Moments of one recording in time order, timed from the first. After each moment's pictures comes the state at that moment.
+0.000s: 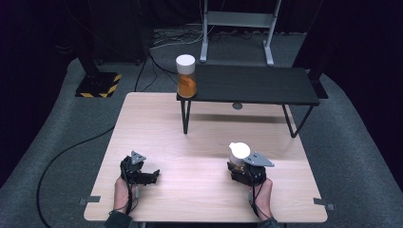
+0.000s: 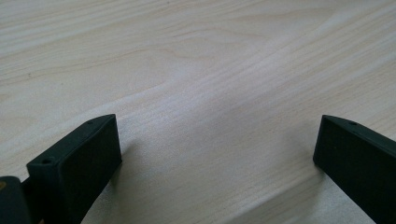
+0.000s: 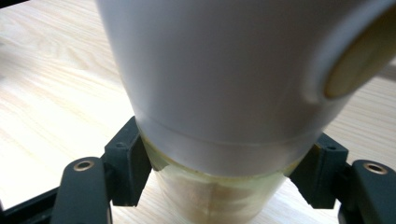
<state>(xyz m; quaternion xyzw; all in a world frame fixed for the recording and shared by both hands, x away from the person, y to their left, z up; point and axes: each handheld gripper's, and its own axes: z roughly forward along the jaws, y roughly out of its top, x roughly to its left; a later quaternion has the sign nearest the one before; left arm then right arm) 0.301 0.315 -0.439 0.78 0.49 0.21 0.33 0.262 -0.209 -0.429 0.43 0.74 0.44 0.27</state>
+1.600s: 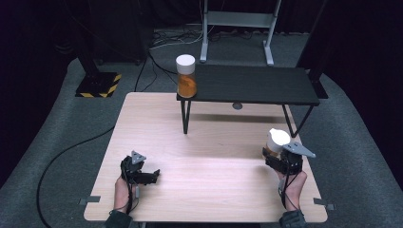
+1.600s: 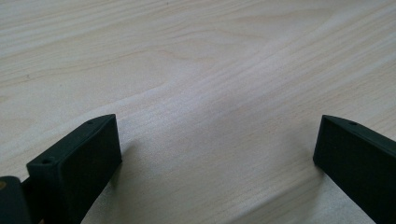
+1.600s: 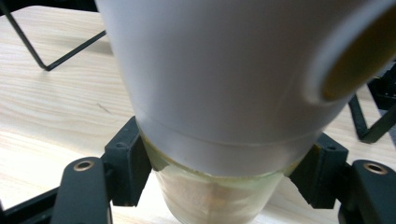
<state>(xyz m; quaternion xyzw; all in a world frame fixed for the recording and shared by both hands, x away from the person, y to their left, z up) 0.301 0.314 -0.439 0.78 0.49 0.21 0.33 0.266 -0.283 -0.400 0.51 0.67 0.43 0.32</state>
